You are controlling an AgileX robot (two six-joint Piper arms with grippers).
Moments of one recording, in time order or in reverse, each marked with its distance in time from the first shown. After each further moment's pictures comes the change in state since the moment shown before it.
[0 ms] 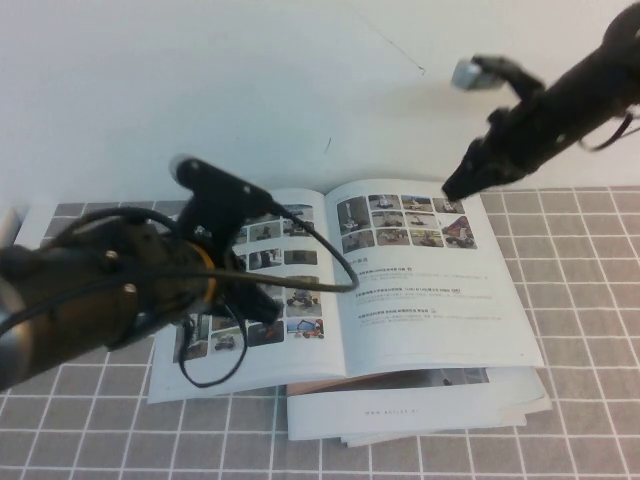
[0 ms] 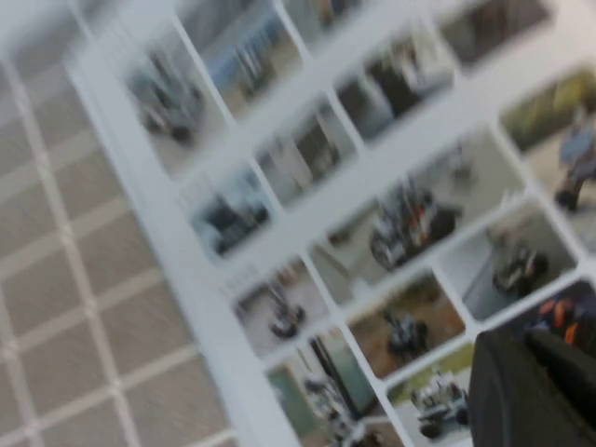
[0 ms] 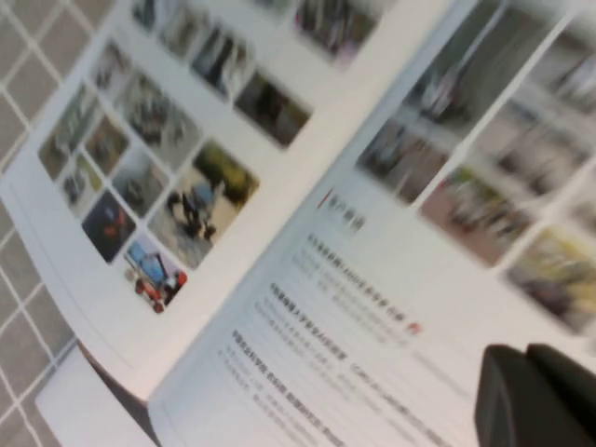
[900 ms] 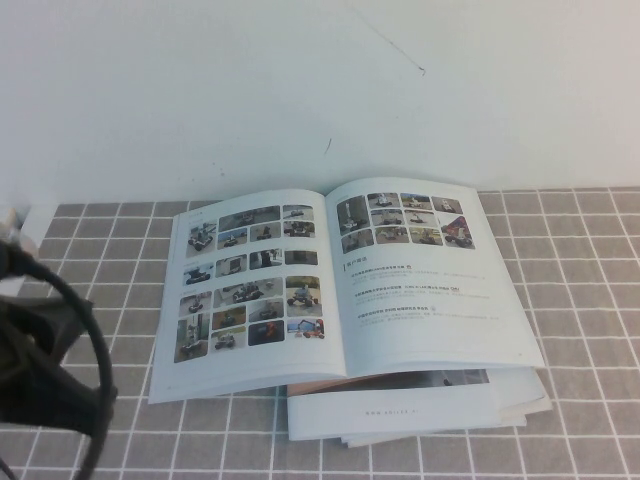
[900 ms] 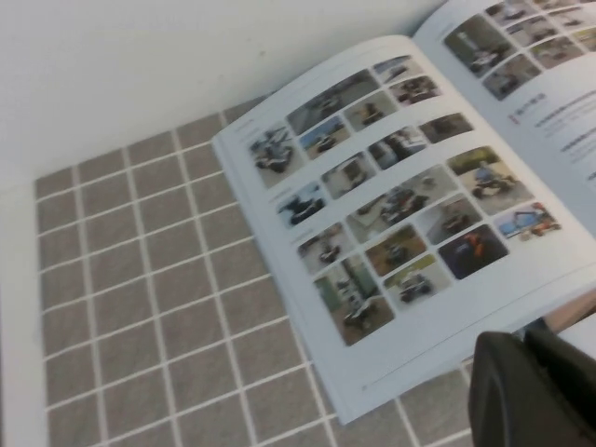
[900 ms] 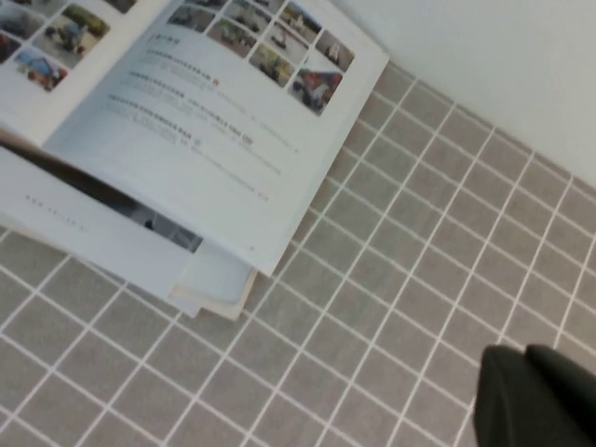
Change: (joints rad) right arm -0.048 -1.333 0.812 -0.539 -0.087 0.159; left arm 0.004 -0.805 0.253 -0.310 0.219 0.293
